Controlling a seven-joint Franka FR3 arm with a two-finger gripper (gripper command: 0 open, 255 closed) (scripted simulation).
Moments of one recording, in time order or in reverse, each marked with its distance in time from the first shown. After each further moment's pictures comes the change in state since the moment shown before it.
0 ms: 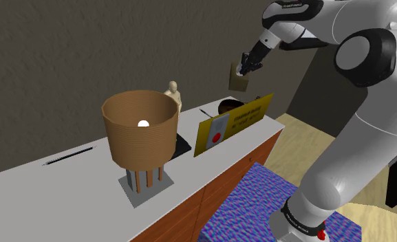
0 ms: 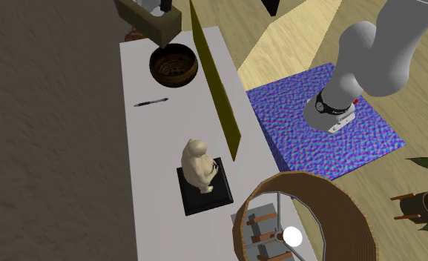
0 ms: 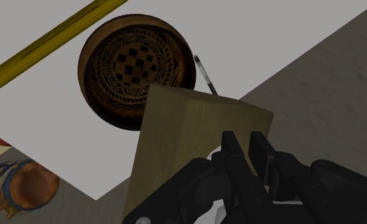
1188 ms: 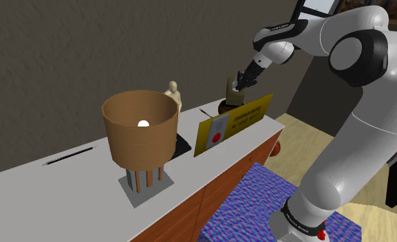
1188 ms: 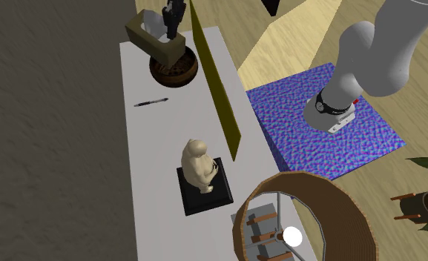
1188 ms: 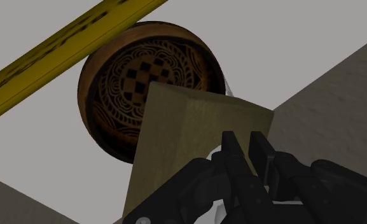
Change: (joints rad) arm 0.001 0.034 0.003 -0.194 0.056 0.204 -0.103
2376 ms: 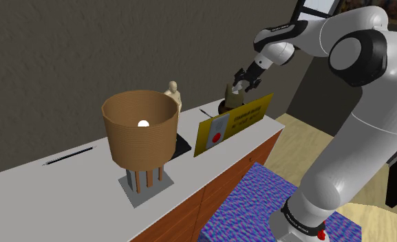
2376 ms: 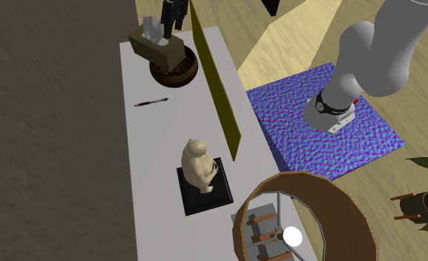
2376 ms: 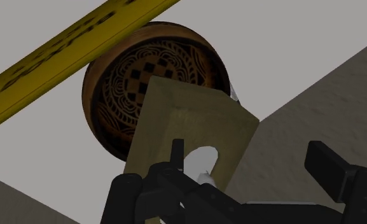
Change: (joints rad) arm -0.005 0.003 -0.004 -0.007 0.005 0.005 -0.014
